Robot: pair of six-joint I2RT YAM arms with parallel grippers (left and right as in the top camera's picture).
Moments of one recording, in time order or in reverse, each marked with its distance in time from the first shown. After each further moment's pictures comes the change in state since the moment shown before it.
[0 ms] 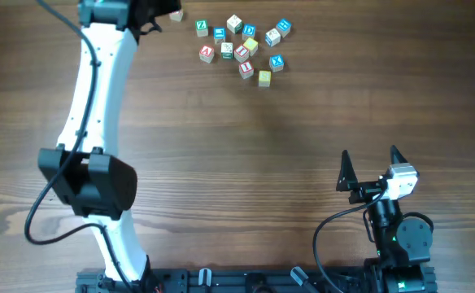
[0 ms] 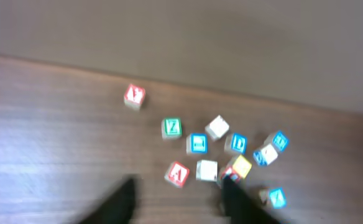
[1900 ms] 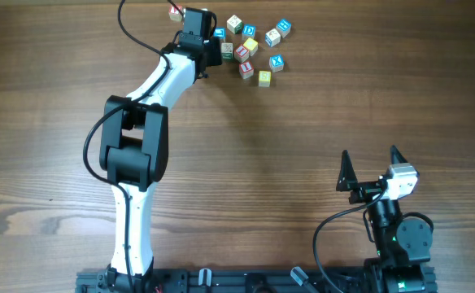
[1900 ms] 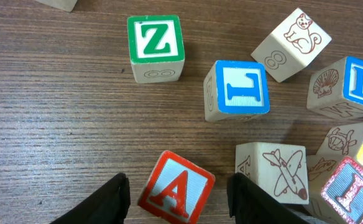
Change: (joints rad) left arm -0.128 0.293 -0.357 0.512 -0.137 0.007; right arm 0.000 0.000 0.000 0.000 0.000 0.000
